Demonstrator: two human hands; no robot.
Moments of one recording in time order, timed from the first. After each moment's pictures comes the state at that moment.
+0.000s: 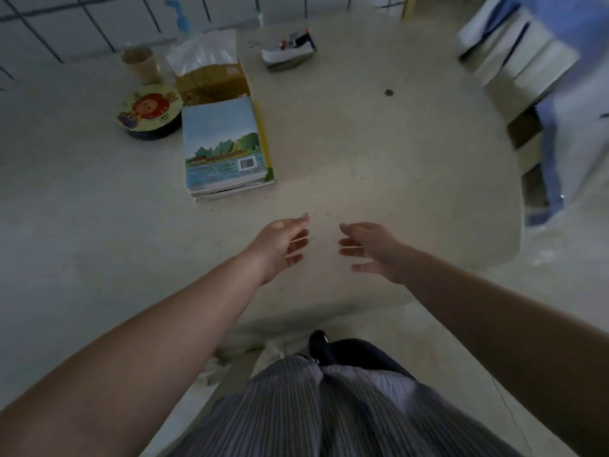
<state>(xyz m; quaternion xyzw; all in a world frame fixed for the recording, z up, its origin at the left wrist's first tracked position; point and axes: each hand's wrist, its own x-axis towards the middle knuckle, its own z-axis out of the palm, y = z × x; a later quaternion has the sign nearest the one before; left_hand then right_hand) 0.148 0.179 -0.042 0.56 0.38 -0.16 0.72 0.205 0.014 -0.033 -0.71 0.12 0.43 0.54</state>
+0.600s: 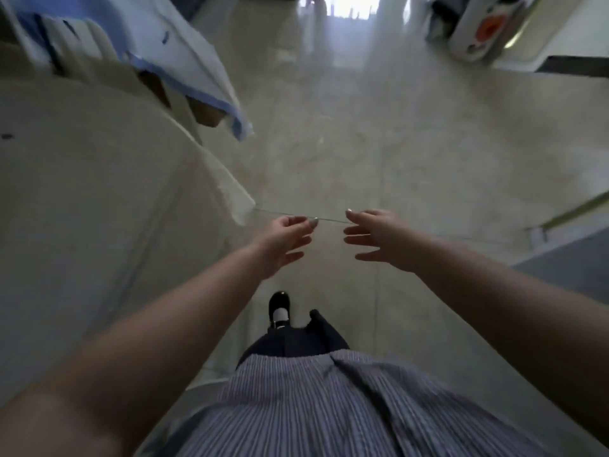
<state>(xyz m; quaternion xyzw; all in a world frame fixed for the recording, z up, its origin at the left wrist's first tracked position) -0.036 -0.141 -0.046 0.67 -0.04 -0.52 0.53 -0.163 -0.280 -0.008 -0.59 0.44 0.08 0.68</state>
